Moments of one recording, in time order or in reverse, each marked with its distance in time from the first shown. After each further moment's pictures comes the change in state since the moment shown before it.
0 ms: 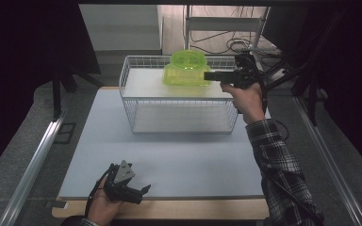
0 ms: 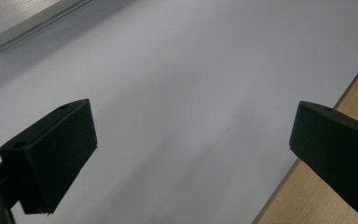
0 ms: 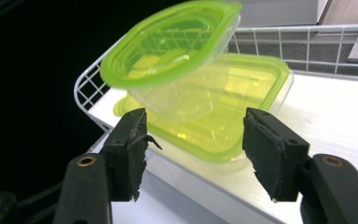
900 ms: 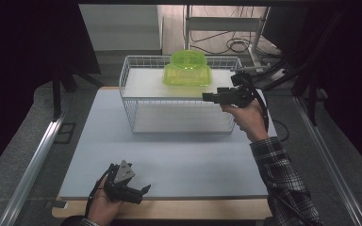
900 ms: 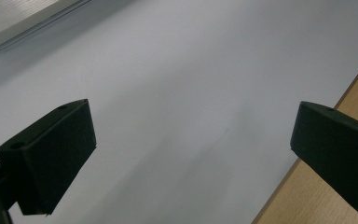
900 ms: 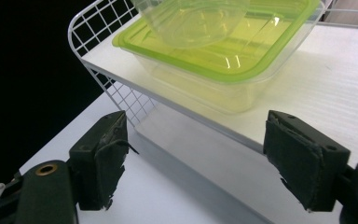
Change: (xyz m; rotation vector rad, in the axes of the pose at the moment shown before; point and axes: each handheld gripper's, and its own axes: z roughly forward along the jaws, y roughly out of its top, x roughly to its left) left arm 0.000 0.000 0.000 0.001 0.001 -0.001; right arm 0.004 -0.043 -0.001 0.073 -0.006 -0.106
